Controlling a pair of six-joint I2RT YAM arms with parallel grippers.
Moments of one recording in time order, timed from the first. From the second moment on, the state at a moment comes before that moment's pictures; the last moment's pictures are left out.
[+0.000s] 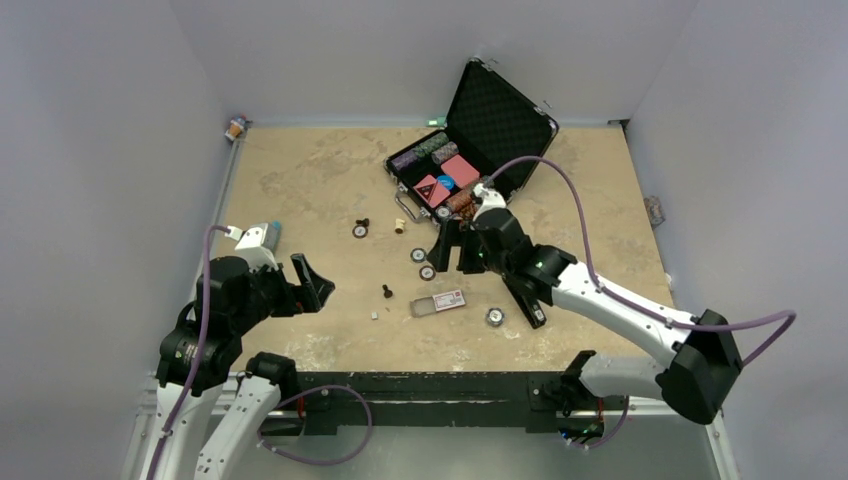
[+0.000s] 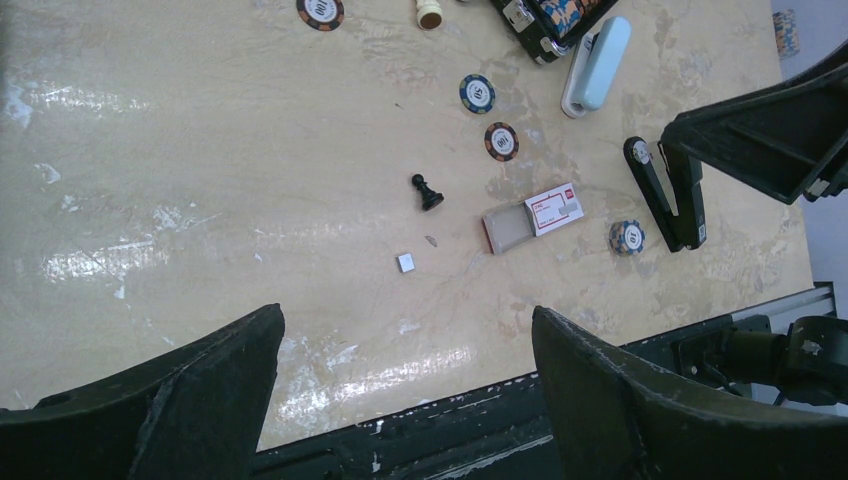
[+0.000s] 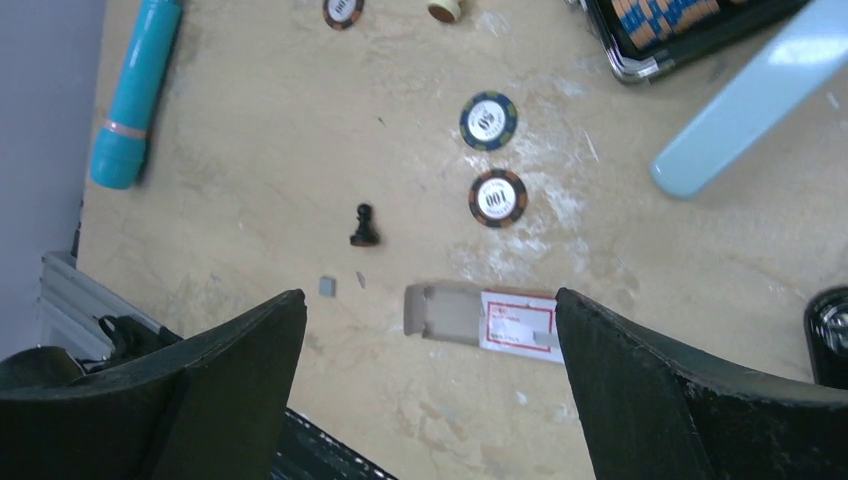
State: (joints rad) left arm -0.23 0.46 0.88 -0.99 0.17 -0.43; right arm 0.81 1.24 0.93 -0.29 0.11 0.67
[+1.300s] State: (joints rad) left arm -0.23 0.44 0.87 -0.99 0.17 -0.43; right arm 0.80 0.94 0.66 -0.72 0.62 1.29
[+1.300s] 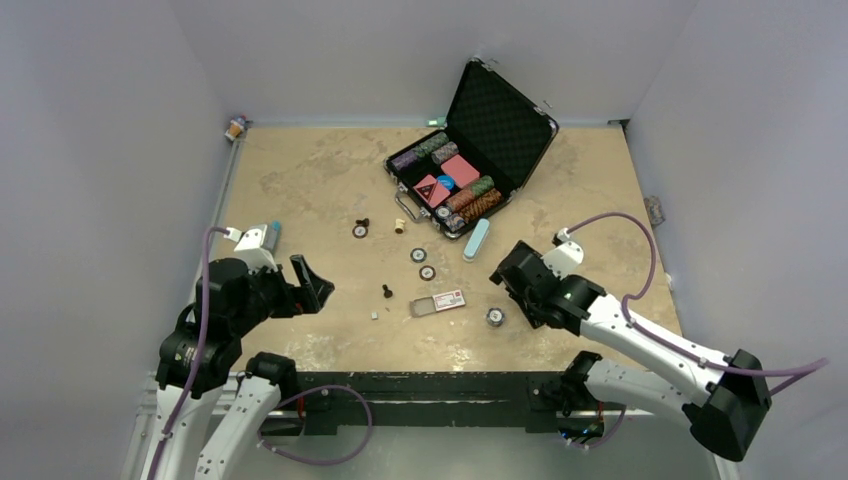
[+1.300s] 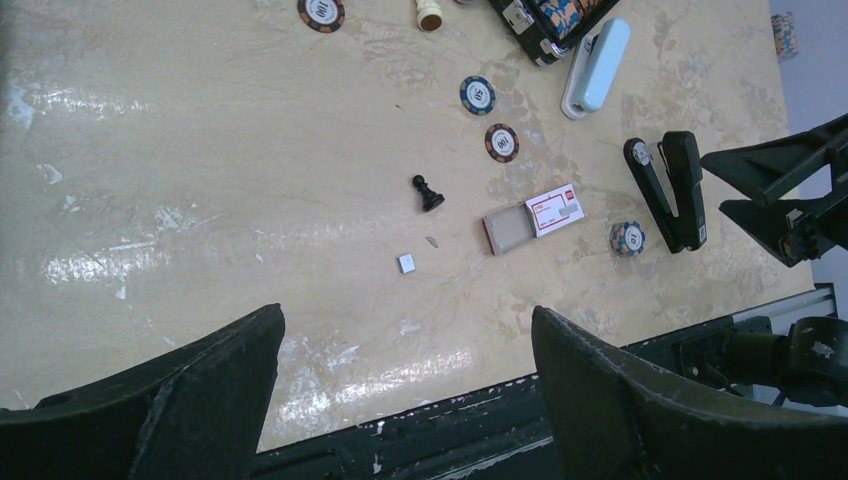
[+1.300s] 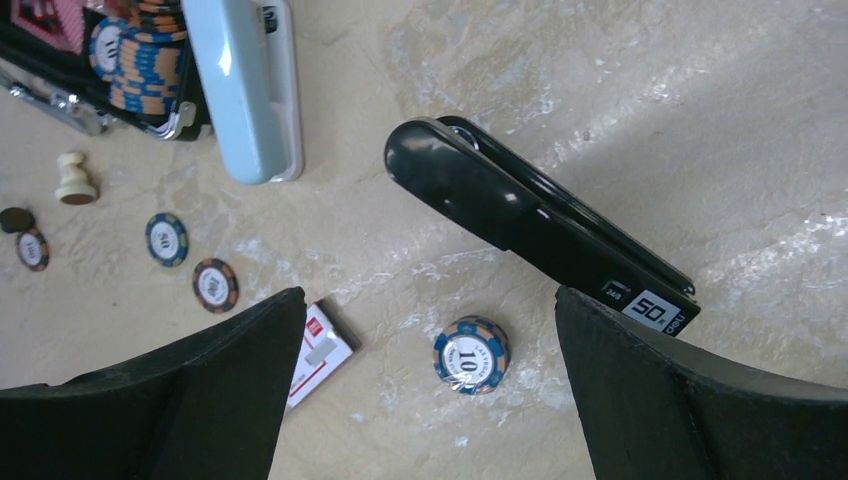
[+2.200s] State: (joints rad) left arm -0.23 0.42 0.87 -0.99 0.17 -0.43; right arm 0.65 1.22 0.73 -0.50 0.71 1.04
